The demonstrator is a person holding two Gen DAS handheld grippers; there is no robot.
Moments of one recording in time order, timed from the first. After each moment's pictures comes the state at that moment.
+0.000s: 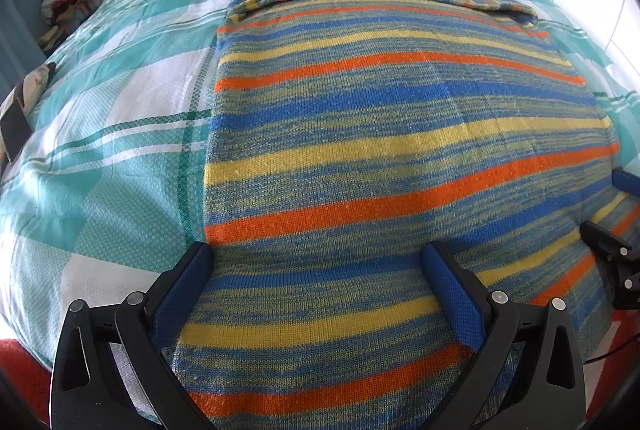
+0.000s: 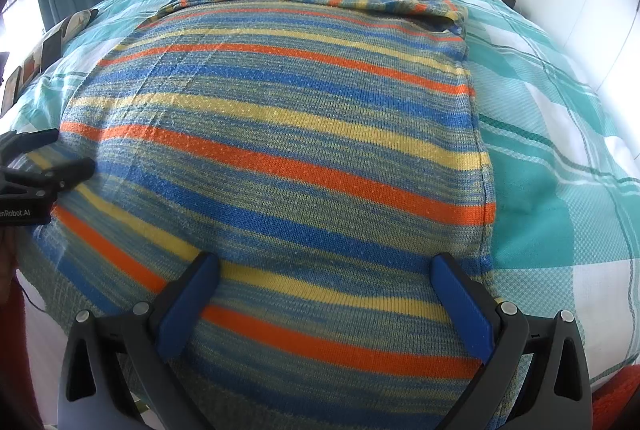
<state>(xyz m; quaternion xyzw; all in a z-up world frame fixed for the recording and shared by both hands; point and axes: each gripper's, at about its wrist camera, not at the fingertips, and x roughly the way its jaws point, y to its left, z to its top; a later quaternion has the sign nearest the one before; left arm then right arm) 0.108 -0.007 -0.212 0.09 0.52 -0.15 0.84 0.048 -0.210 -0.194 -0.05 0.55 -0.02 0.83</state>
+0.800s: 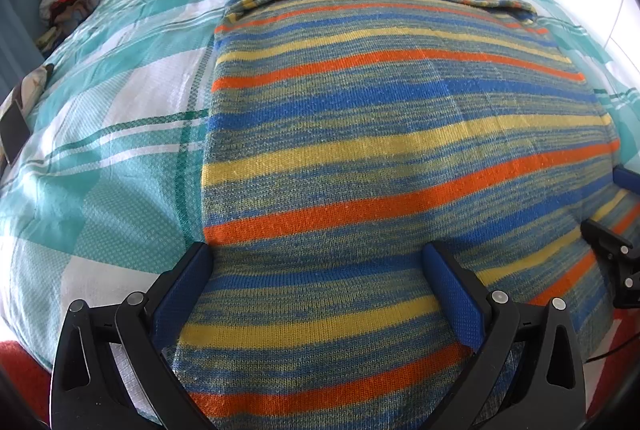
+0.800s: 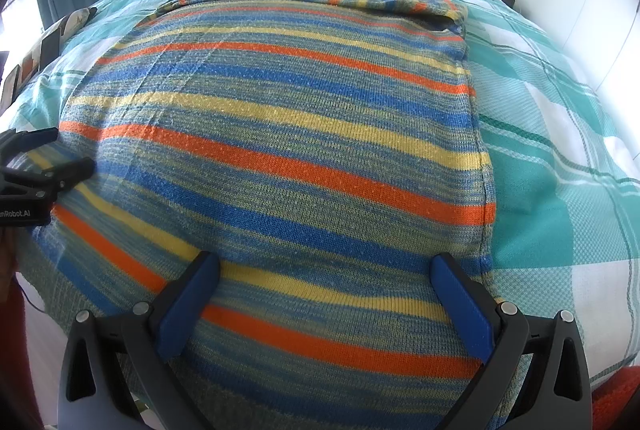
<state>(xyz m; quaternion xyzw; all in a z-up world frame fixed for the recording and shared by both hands) 0.110 -0.008 -0.213 0.09 0.52 -0.15 0.83 0.049 -0.210 -0.194 -0.05 0.55 -0.03 0.83</state>
